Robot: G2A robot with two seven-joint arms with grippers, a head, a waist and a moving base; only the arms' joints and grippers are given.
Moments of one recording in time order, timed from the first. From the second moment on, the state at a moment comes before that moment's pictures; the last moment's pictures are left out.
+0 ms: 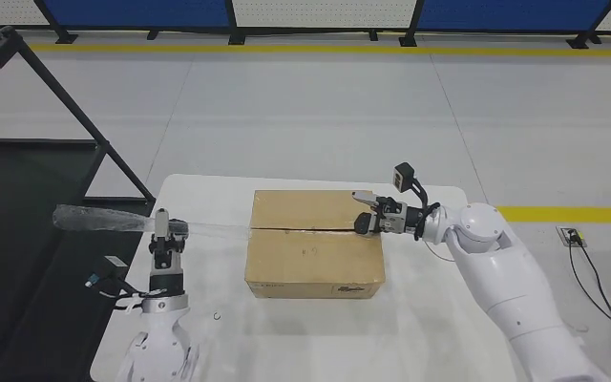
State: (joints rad) left arm 1.28 -1.30 -1.47 -1.72 0.10 -0.32 0.32; right arm -0.44 -1.21 1.06 -0.90 0.42 -0.06 1.09
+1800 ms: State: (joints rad) left arm 1.28 -1.34 -1.48 -1.69 0.17 -0.27 0.36; right arm -0.43 -1.24 1.05 -0.85 0.47 -0.05 1.09
